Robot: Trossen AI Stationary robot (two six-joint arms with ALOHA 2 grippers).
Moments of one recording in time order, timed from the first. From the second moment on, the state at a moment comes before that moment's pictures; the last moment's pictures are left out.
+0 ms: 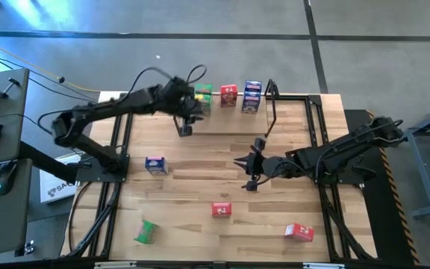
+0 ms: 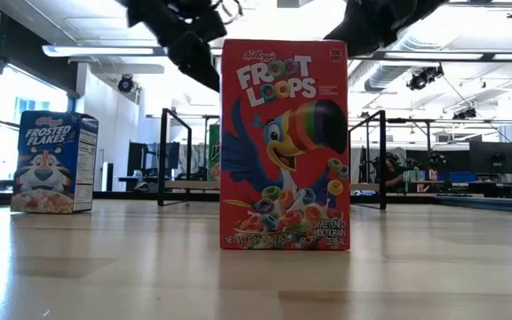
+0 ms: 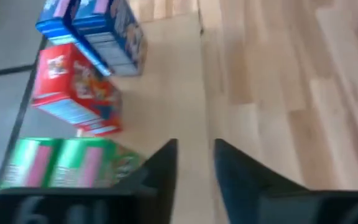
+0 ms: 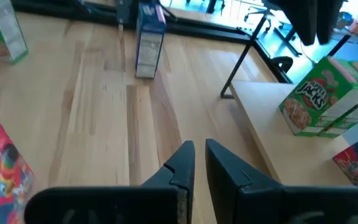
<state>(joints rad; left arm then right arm) 0.45 1.45 1.21 -0.52 0.15 0.50 0.30 1.34 0.83 -0.01 0.54 0.02</state>
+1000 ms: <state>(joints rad) 0.26 1.11 0.45 0.47 0.14 0.09 0.41 1.73 1.42 -0.63 0.15 0.31</state>
